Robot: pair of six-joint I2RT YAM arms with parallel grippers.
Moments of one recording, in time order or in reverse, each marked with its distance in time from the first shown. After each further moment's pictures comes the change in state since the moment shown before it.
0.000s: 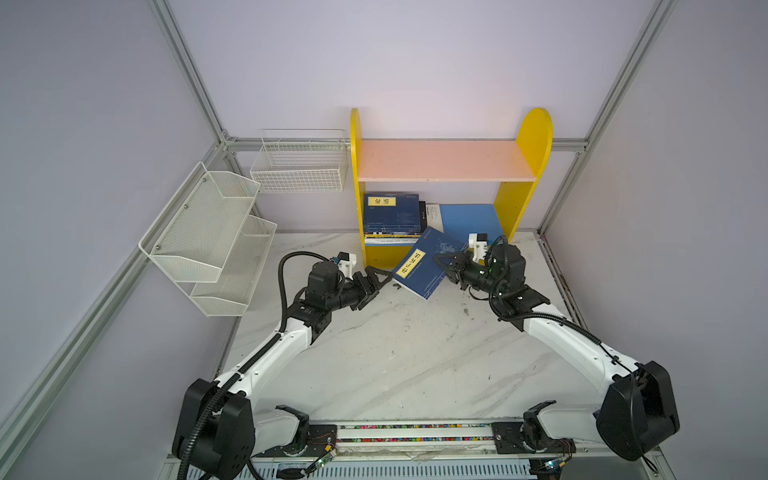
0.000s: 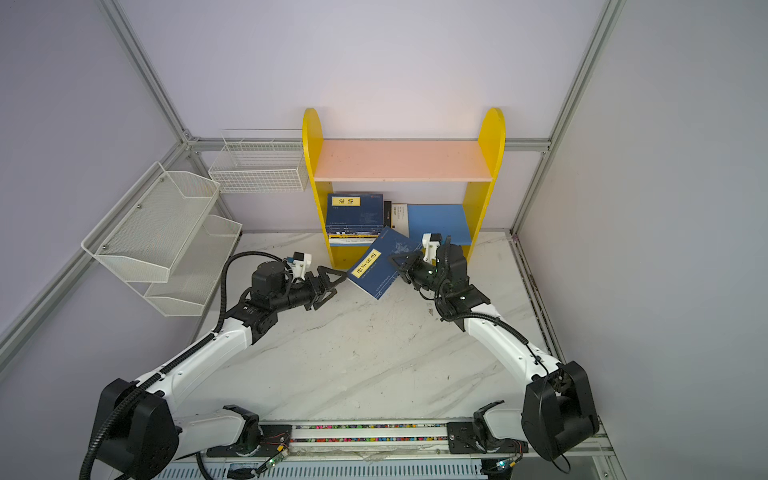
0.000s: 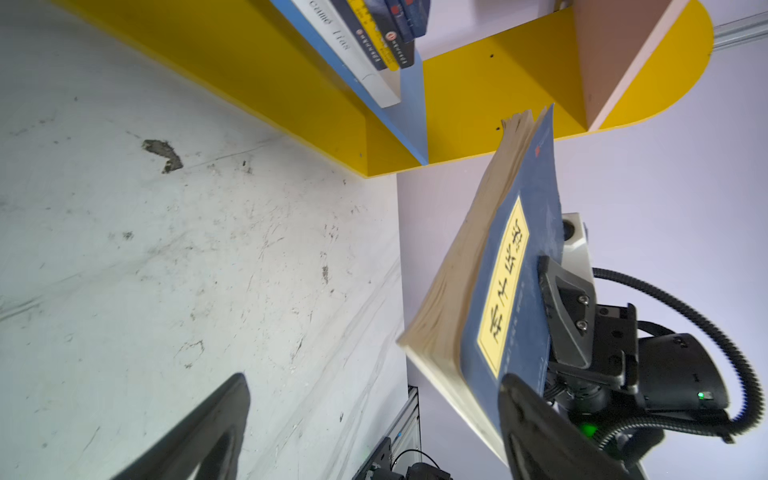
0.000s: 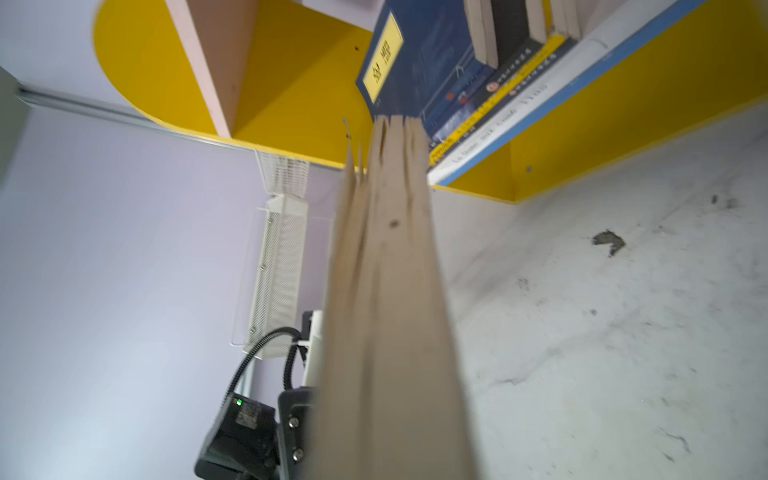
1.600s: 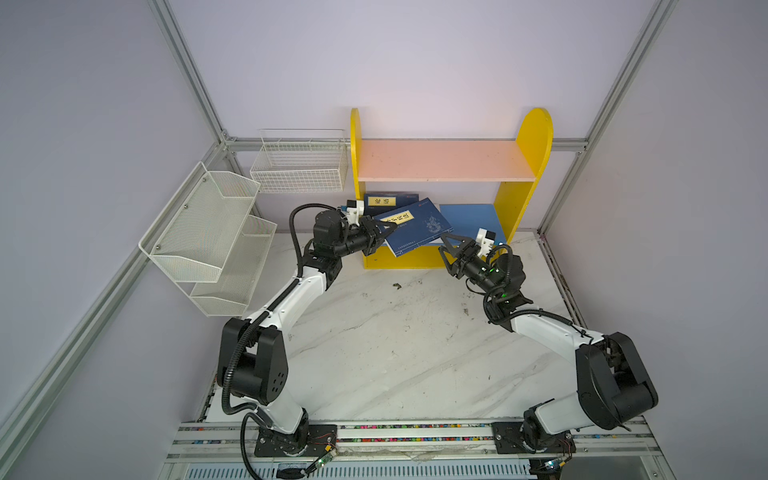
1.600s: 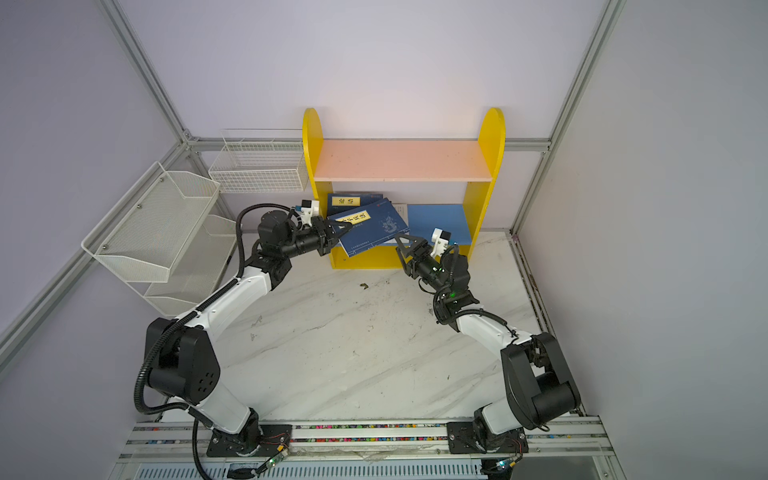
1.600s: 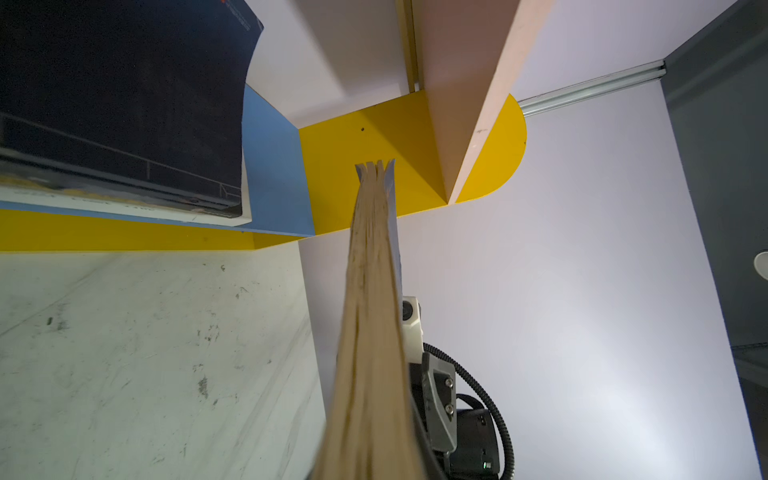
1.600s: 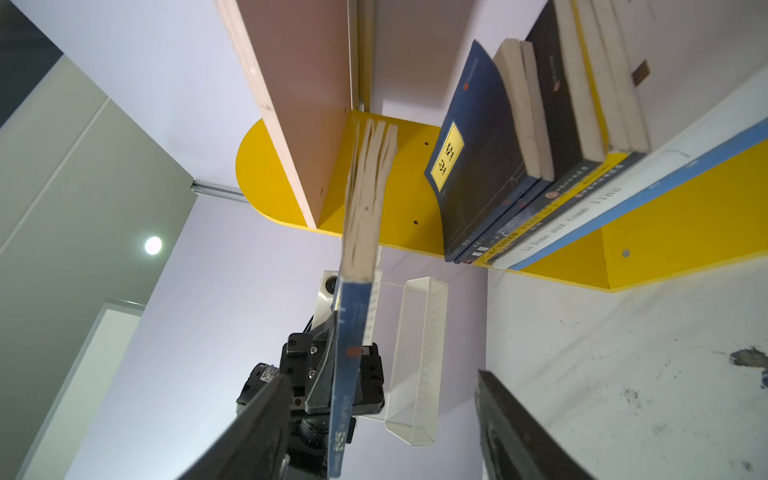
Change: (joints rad) left arm 0.078 0.397 0.528 0.157 0.193 -0.154; right arm -0.075 0.143 -0.119 0.564 0.034 0.179
